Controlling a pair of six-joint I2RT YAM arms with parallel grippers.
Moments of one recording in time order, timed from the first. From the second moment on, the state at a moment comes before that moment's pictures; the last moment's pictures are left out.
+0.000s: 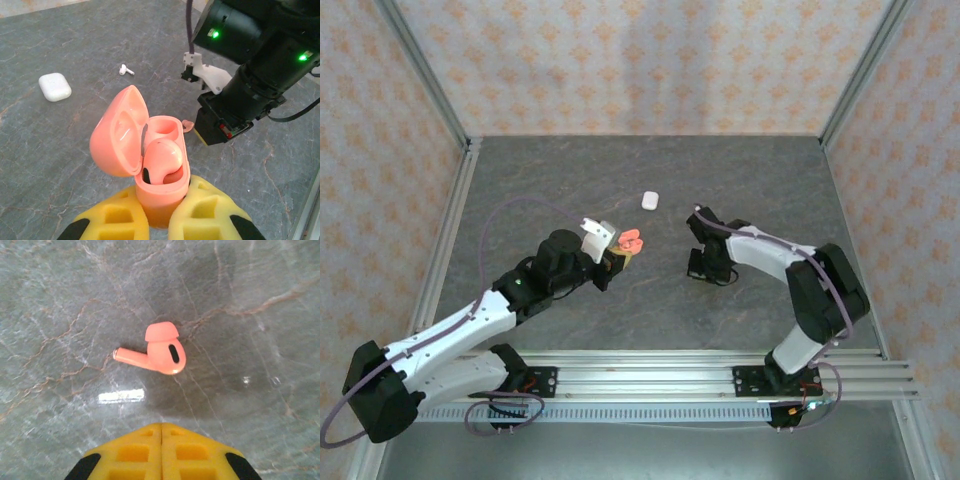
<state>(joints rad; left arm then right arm) -0.70 0.98 0.68 -0.15 0.12 -0.16 0.52 1.61 0.95 -0.73 -0.08 0.72</state>
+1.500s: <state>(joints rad) -0.70 0.95 0.67 -0.15 0.12 -0.15 0.43 1.62 0.86 -0.49 -0.07 0.94</state>
